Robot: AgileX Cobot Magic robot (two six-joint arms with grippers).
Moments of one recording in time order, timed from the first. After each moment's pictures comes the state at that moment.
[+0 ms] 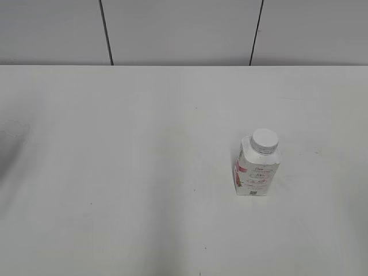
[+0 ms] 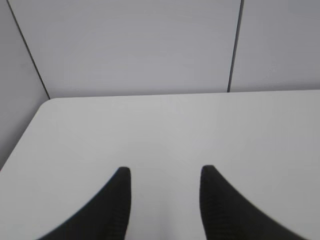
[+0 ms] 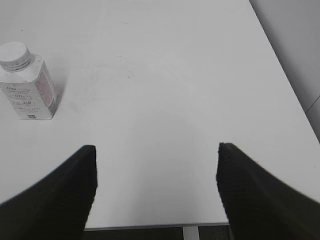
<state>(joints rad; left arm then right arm) 0.03 1.17 -0.45 0.01 -0.32 0.09 -0.01 -0.01 -0.51 0.01 1.09 -0.11</state>
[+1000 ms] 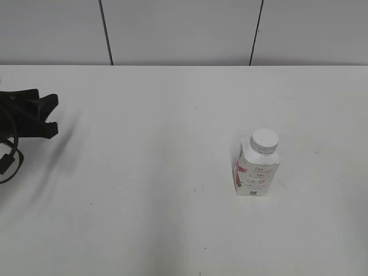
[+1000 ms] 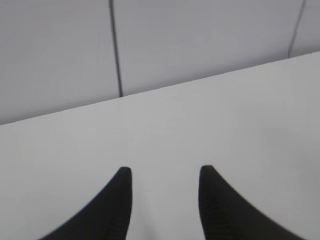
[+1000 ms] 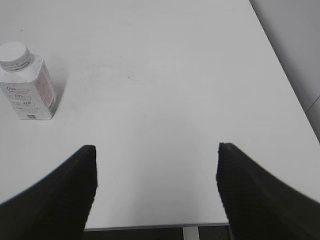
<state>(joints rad) 0.03 1.83 -0.48 0.49 -1.09 -0.09 -0.01 -0.01 -0.51 0.01 1.09 -0.11</state>
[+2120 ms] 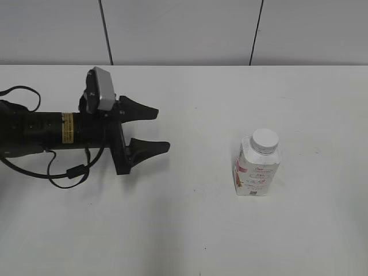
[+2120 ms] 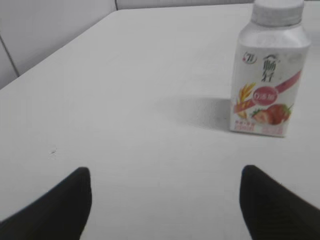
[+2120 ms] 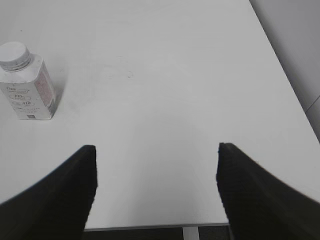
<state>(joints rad) -0.19 2.13 -0.92 1.29 -1.09 -0.32 -0.01 -0.01 -0.51 0.01 1.09 -0.11</state>
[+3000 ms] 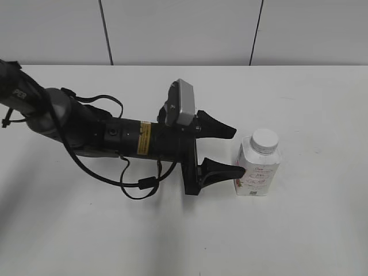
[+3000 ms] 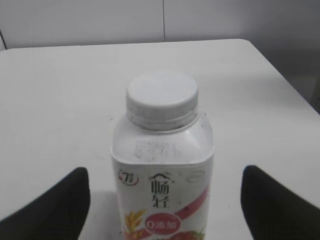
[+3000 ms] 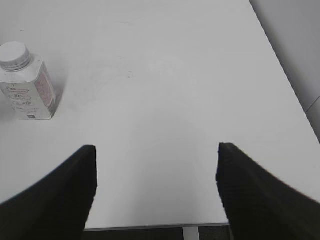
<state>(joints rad) -0.51 2.25 -1.15 1.29 -1.09 -0.48 -0.01 -0.01 -0.51 0.01 1.09 -0.11</state>
